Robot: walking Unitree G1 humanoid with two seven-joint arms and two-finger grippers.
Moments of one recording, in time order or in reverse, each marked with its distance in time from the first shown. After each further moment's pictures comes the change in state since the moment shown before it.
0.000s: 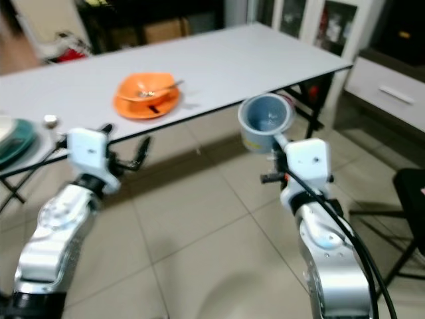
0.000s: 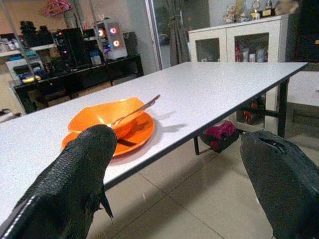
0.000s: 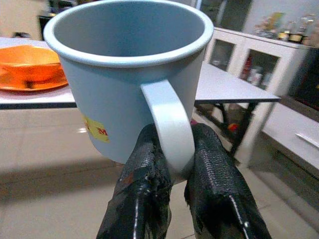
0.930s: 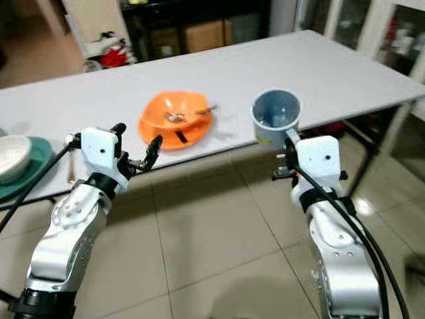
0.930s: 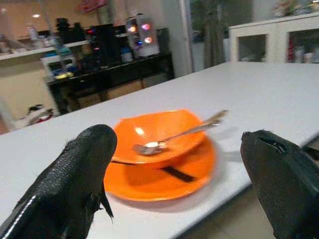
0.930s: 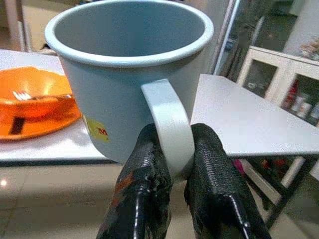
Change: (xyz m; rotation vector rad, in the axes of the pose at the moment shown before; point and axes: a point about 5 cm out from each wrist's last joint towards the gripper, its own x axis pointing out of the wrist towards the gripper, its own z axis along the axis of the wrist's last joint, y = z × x) left arm 0.005 -0.015 0.002 -0.019 -0.017 -0.045; right arm -0.001 -0.010 0.003 -0.040 -0.022 -0.033
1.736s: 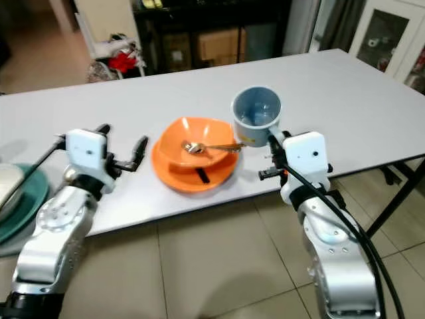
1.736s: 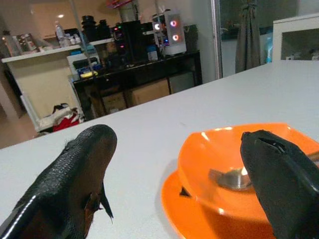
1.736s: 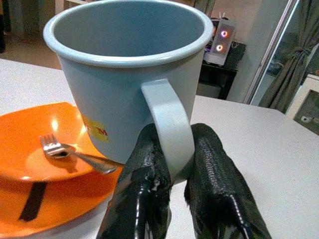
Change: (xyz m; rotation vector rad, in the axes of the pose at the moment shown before) left arm -0.007 0.016 -0.002 0.039 0.016 0.049; right arm 0.004 0.007 0.009 0.003 -0.044 0.113
